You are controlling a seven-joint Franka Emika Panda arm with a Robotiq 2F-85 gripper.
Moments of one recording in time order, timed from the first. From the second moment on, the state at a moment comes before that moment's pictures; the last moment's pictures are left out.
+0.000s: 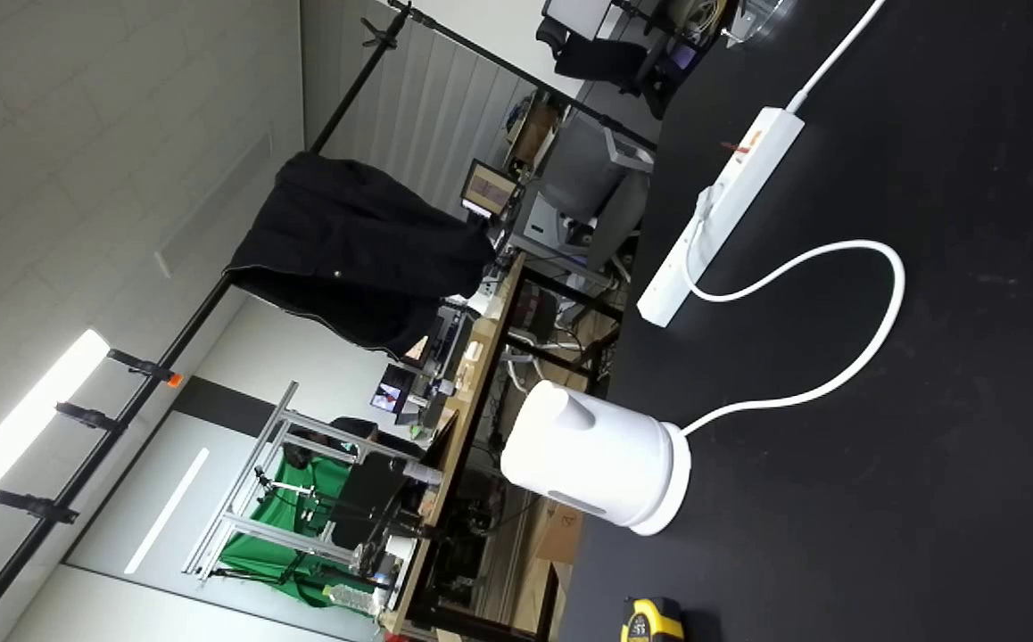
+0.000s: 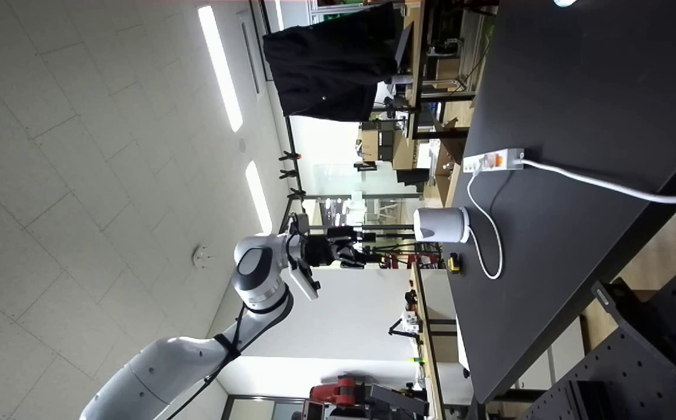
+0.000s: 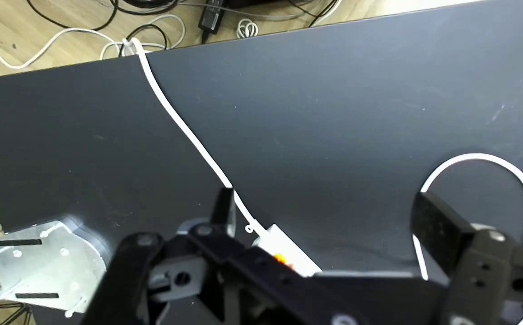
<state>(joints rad) -0.08 -0.26 0.03 -2.44 -0.16 2.11 0.18</state>
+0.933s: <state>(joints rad) -0.13 0.22 -0.12 -2.06 -0.05 2.20 0.17</state>
